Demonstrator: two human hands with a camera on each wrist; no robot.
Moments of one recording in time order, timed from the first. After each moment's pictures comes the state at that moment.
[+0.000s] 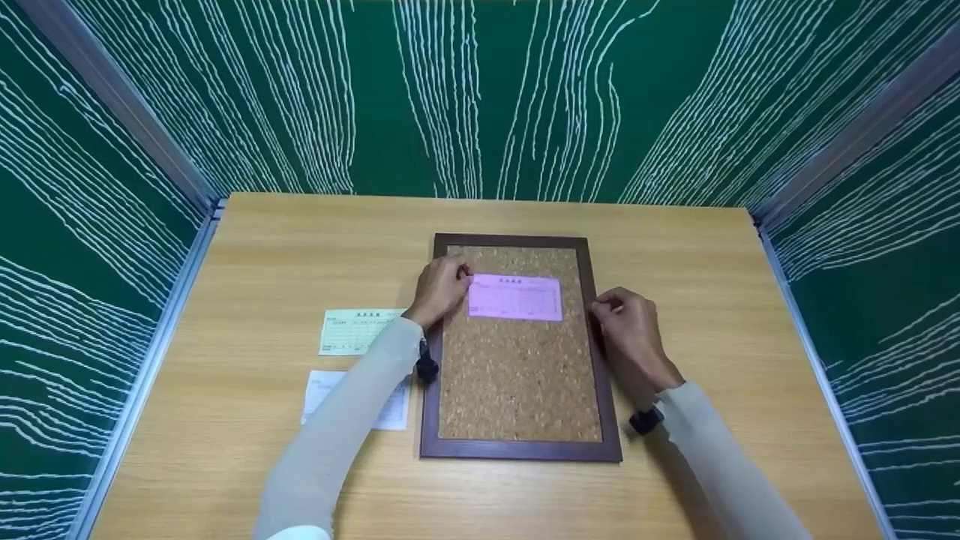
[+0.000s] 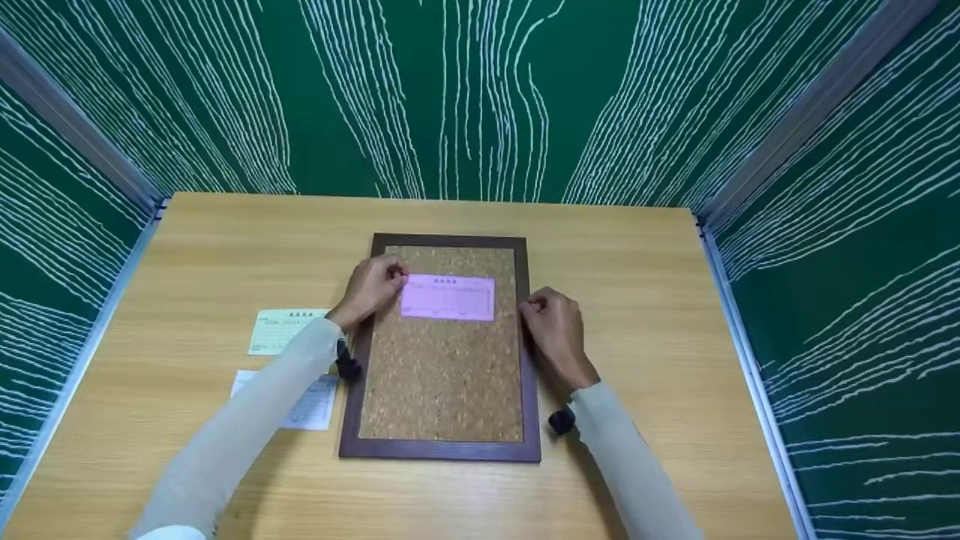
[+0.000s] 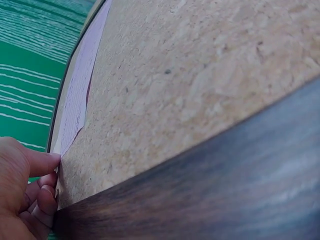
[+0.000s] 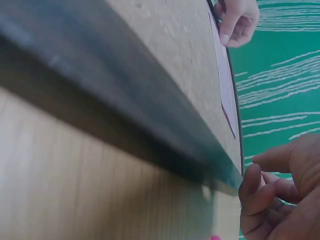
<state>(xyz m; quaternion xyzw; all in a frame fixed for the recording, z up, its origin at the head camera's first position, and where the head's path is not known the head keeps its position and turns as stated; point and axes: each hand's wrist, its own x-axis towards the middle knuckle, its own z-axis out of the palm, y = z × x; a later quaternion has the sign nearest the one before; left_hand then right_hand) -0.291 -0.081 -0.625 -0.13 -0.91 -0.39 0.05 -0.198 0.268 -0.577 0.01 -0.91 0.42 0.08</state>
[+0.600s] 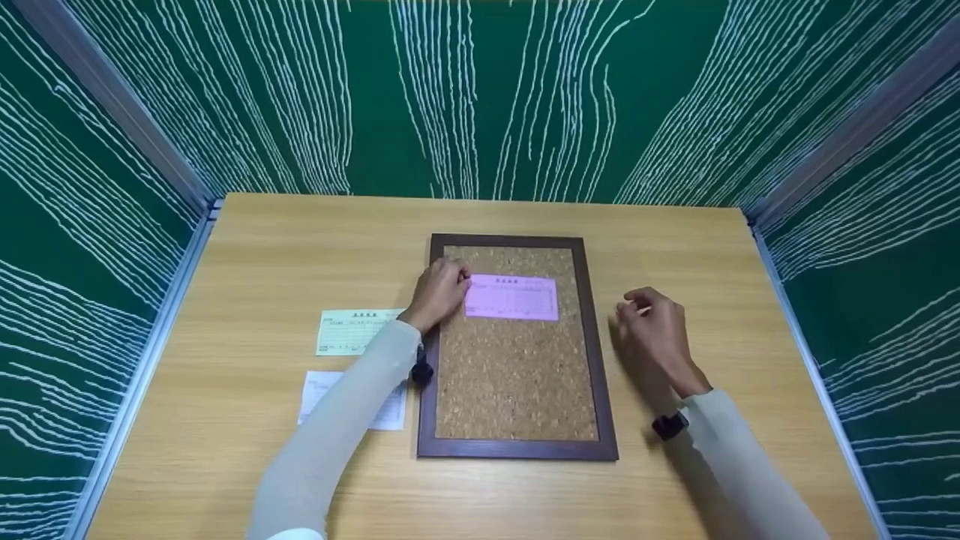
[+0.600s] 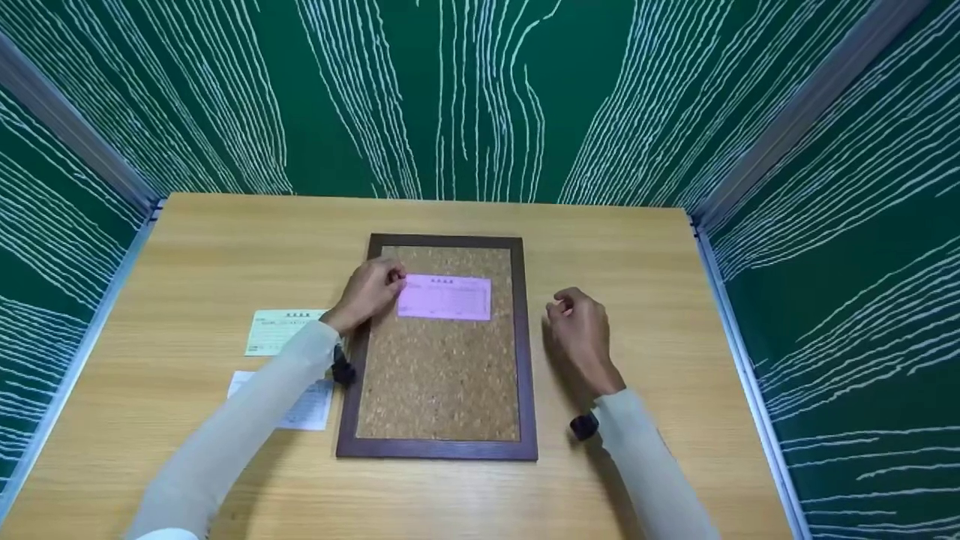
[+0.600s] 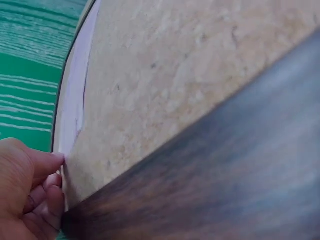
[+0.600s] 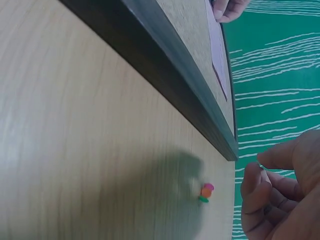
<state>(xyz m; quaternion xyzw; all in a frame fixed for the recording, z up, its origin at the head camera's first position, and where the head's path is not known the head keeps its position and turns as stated) -0.267 -0.074 -0.590 -0.14 -0.93 -0.33 0.01 -0.186 0.309 -0.564 0.00 -0.91 0.40 0.10</state>
